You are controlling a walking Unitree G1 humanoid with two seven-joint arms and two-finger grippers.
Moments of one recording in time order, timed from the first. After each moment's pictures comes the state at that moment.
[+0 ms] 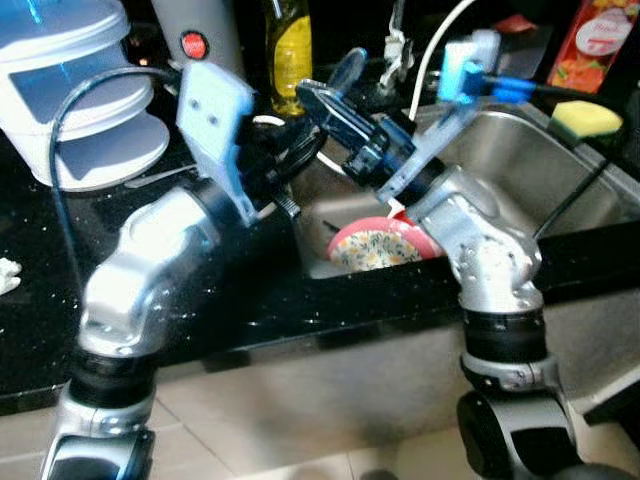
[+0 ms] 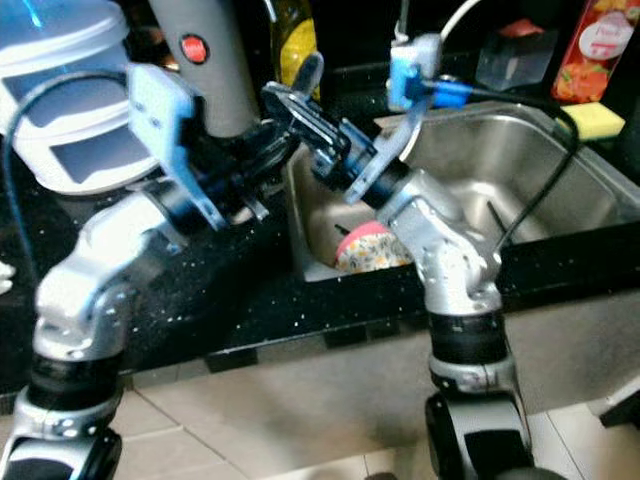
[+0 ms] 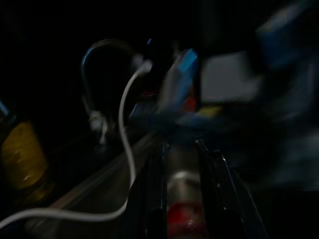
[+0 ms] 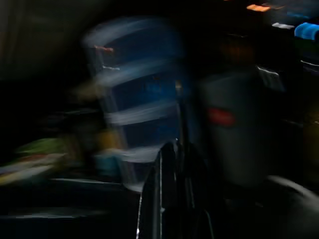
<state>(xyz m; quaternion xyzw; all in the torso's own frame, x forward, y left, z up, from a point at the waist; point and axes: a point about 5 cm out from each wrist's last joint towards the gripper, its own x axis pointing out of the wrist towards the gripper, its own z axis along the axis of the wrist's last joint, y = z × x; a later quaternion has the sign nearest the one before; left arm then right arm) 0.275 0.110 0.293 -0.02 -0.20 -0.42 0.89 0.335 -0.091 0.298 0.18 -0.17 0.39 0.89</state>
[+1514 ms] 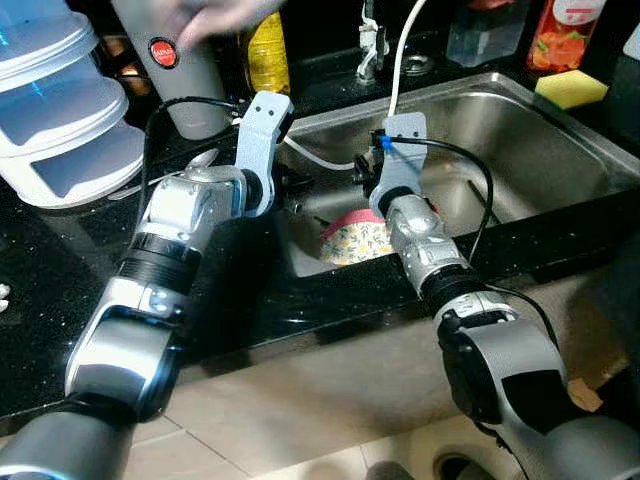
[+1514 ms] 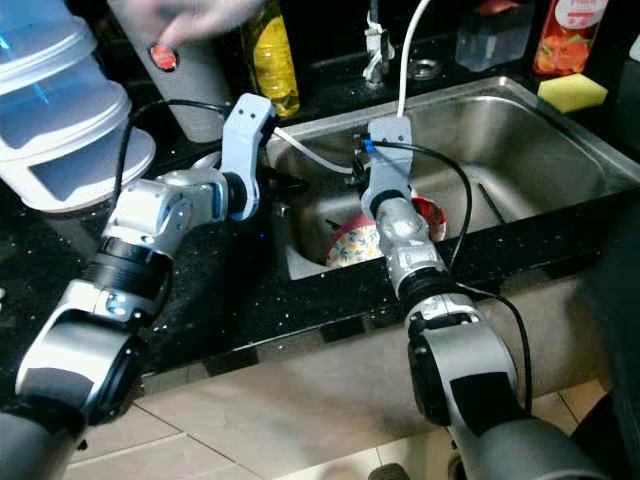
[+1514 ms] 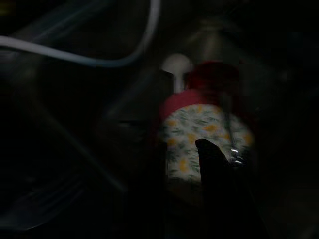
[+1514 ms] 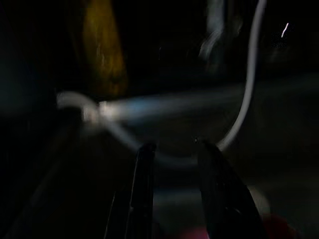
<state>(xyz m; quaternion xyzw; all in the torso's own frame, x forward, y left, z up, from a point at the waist) 0.381 0.099 0.235 0.02 0.17 -0.31 0.94 0.408 -0.120 0.217 0.02 -0.10 0.08 0.99</state>
